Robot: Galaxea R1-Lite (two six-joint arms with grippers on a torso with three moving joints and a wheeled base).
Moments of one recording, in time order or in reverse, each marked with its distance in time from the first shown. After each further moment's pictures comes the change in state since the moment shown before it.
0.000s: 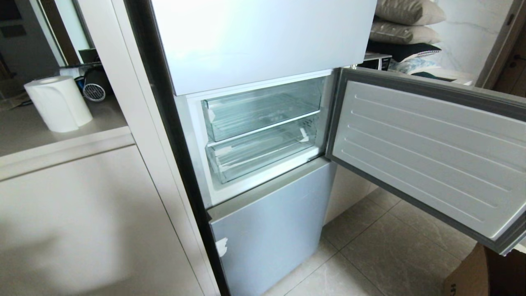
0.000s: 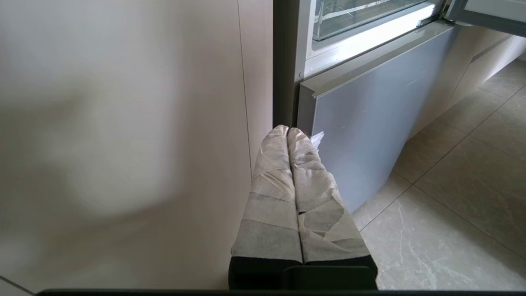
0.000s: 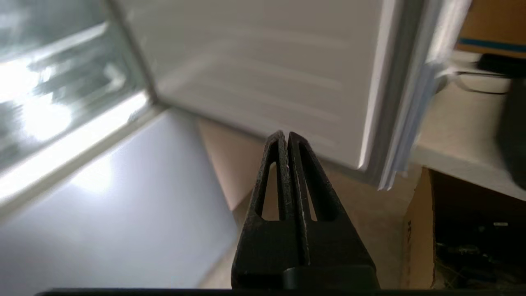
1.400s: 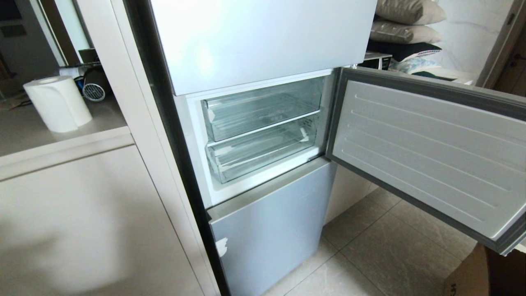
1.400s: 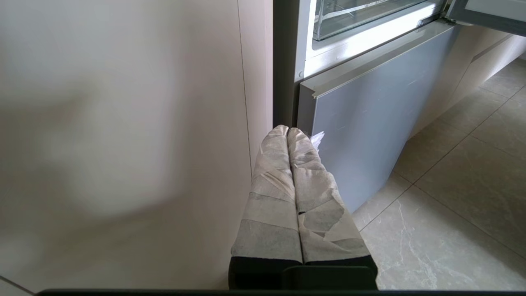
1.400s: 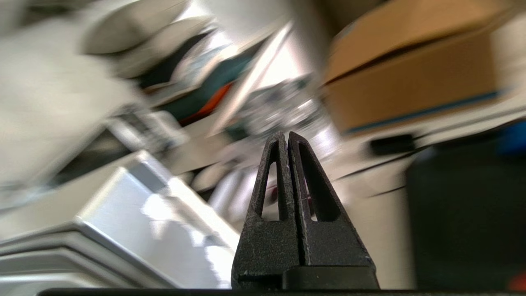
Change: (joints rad) left arm 0.000 0.000 0.000 0.000 0.000 0.000; right arm -1.246 0.964 -0.464 -0.676 0.835 0.505
